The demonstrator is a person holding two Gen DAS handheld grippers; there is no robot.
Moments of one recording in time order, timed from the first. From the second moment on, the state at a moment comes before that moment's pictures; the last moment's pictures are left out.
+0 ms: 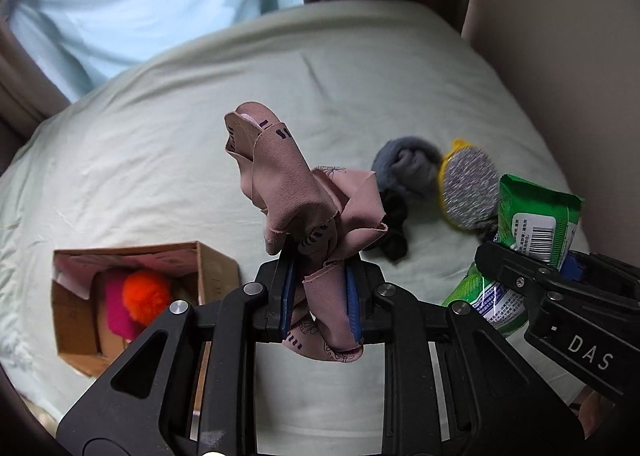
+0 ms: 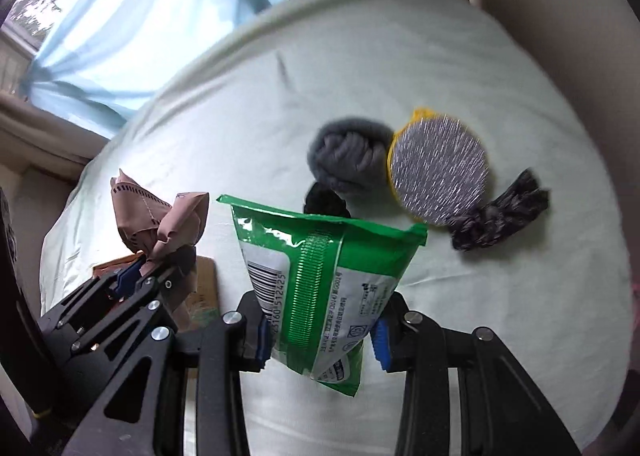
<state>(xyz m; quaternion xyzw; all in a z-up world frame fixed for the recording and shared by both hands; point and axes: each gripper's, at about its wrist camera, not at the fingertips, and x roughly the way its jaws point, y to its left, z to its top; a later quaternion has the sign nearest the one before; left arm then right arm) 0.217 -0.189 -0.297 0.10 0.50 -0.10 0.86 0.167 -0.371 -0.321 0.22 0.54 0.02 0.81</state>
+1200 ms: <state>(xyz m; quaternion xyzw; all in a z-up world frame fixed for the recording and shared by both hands) 0.177 0.125 -0.175 0.00 0.46 -0.03 0.89 0.151 -0.089 -0.184 0.12 0.49 0.10 0.86</state>
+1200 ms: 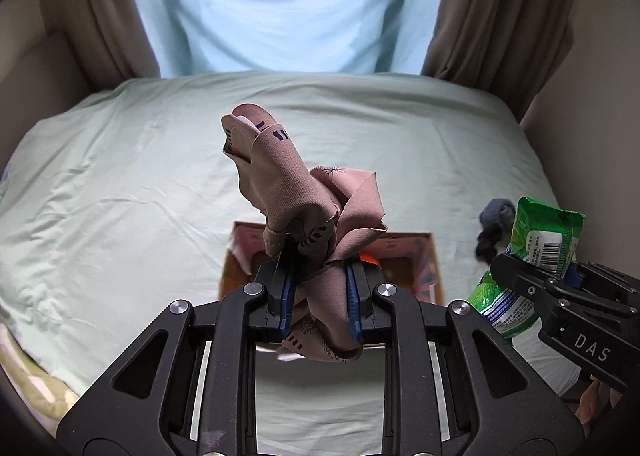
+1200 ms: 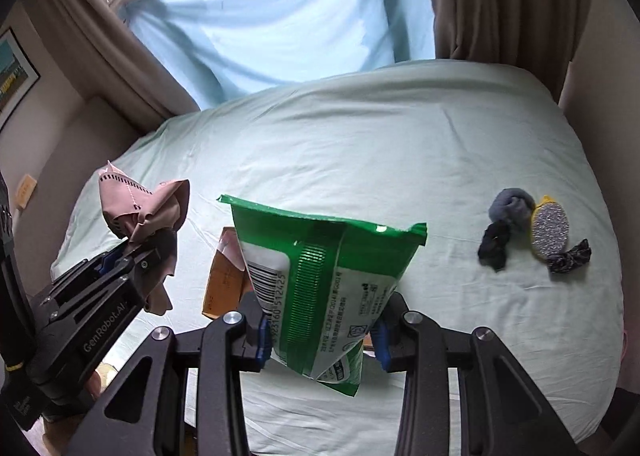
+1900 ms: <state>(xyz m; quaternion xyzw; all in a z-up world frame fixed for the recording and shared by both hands) 0.255 0.158 -0.346 0.03 0.60 -0.09 0.80 0.238 -0.026 -0.341 0.11 0.64 0.05 0.76</state>
